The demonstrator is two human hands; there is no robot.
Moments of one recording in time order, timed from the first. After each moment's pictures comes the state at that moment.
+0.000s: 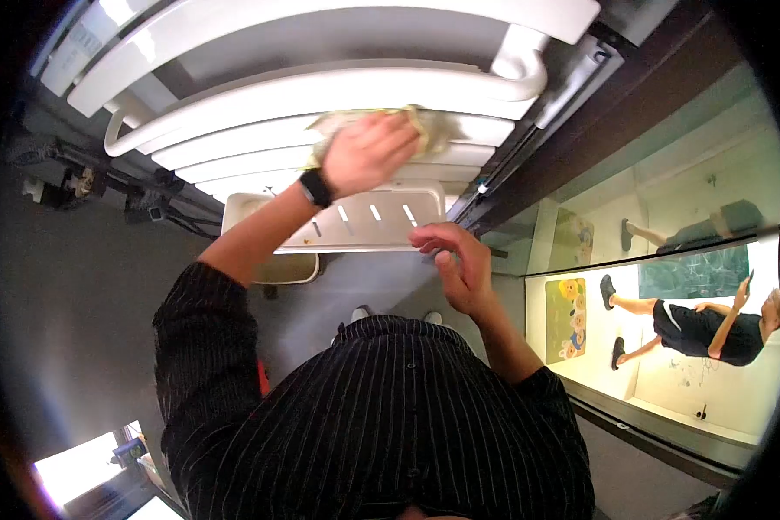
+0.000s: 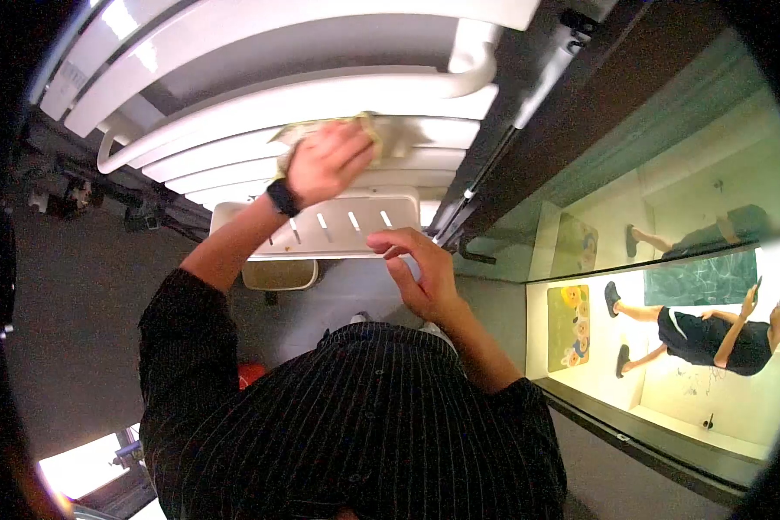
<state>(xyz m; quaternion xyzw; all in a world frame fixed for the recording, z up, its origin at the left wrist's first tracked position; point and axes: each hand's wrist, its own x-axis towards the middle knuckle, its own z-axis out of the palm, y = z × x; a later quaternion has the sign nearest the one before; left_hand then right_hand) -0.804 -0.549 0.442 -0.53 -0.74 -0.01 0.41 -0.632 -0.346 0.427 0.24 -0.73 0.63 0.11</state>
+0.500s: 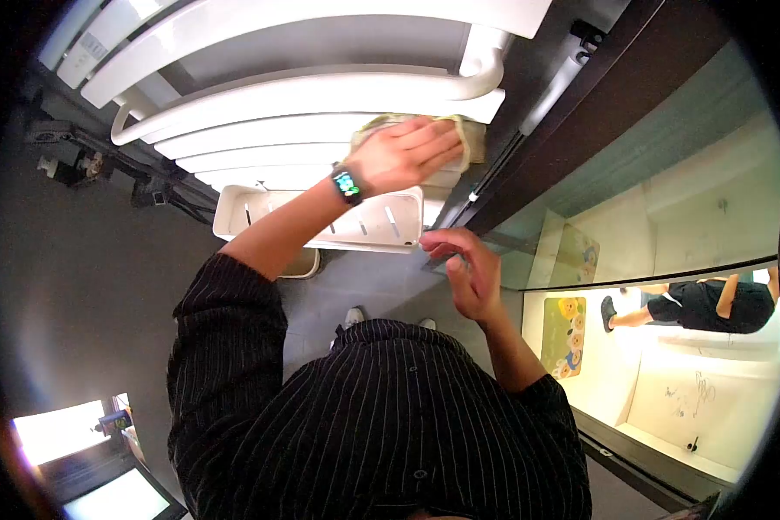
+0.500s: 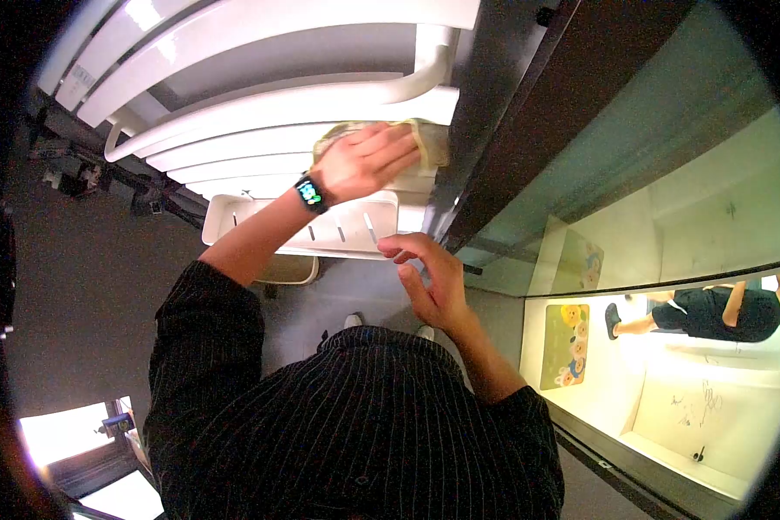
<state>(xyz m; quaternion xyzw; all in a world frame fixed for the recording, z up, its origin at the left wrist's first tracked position) -0.791 -0.464 0.465 -0.55 -0.73 0.01 0.41 -0.628 -0.280 0.432 0.27 -0.72 0.63 0.12</state>
